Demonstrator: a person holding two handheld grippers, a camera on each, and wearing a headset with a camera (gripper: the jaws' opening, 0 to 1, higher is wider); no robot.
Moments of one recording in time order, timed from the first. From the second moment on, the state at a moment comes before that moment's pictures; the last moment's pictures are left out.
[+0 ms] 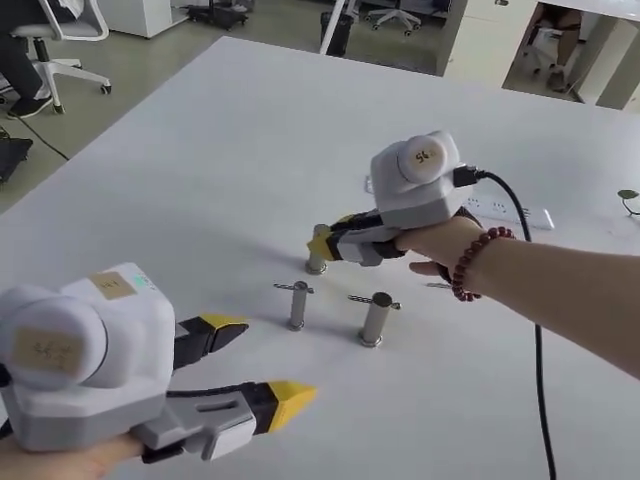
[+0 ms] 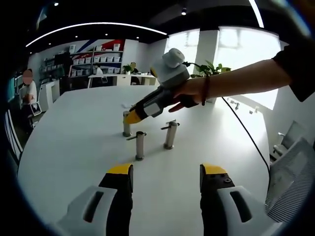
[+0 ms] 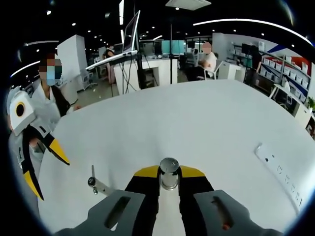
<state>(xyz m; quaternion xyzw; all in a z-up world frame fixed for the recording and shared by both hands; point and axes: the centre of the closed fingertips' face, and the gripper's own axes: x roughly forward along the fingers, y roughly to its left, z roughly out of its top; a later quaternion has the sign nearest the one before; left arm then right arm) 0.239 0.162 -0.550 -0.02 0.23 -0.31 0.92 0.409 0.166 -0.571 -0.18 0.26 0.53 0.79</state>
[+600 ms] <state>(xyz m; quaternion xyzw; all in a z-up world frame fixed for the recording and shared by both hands) 0.236 0.162 -0.549 -0.02 0.23 -0.31 0.92 0.399 0.166 -0.569 -0.20 0.28 0.53 0.78</state>
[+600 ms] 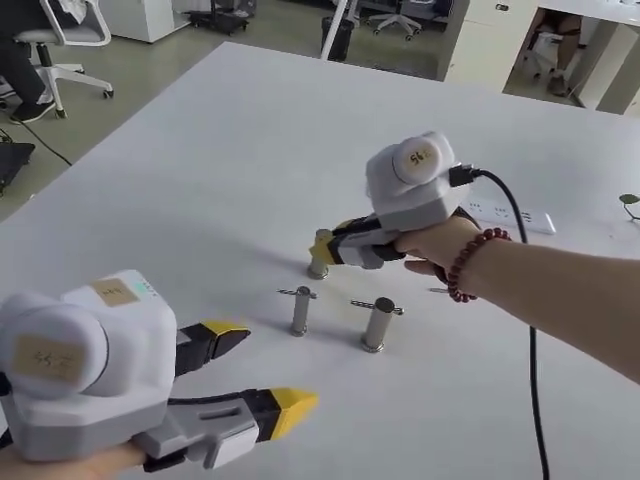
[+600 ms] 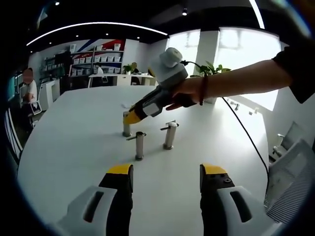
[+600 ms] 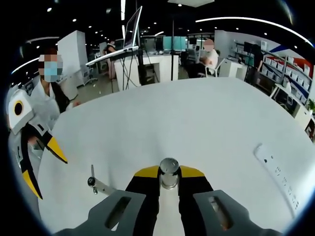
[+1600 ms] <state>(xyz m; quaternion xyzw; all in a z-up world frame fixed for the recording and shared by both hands) 0.239 0.164 -0.537 -0.01 0.22 -0.30 0.93 0.406 0.113 -0.567 -0.20 0.30 0.49 0.79</state>
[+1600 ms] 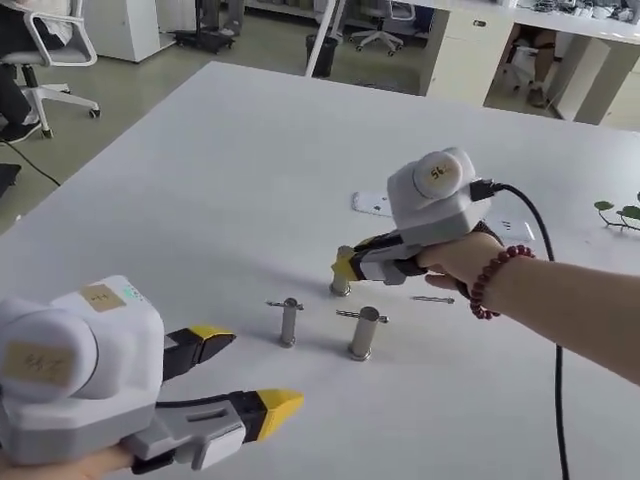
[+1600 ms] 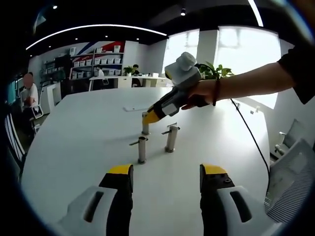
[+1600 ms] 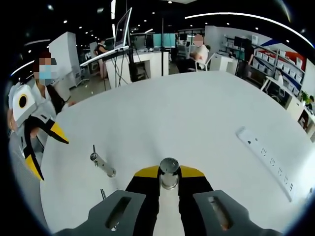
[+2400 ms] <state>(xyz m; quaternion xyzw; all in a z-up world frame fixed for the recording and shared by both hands) 0.230 0.158 -0.524 -0.01 0.22 -0.30 0.93 0.381 0.035 -0.558 -0.18 0.32 0.43 0.82</state>
